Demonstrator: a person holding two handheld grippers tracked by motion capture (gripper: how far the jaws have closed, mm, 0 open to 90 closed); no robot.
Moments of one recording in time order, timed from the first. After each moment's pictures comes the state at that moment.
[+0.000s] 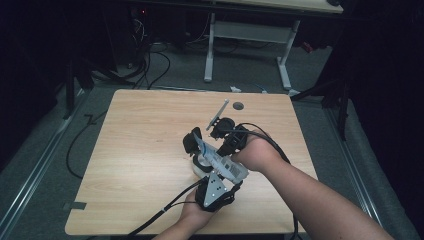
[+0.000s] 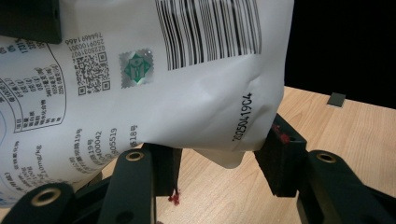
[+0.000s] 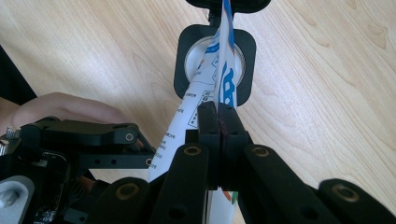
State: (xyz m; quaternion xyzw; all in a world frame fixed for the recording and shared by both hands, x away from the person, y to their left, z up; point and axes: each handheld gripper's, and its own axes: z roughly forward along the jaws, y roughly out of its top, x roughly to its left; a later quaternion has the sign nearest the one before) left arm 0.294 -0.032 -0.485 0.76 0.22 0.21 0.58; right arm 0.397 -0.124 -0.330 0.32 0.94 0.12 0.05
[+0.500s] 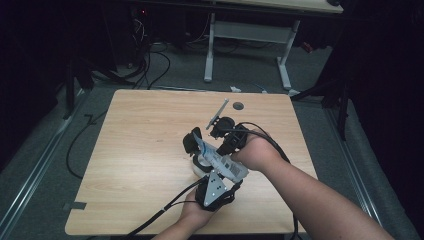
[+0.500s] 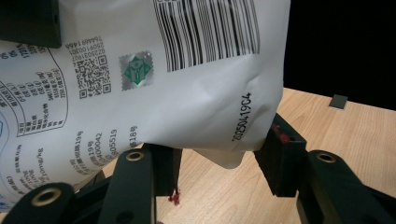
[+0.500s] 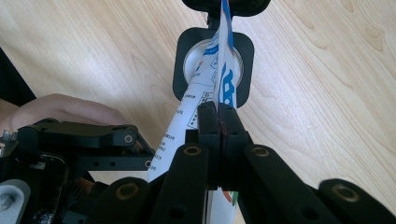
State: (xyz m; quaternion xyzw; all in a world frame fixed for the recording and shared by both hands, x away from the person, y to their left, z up) left arm 0.295 -0.033 -0.483 0.76 0.22 0.22 0.58; right arm 0.398 -0.124 -0.329 0.31 0.94 0.12 0.06
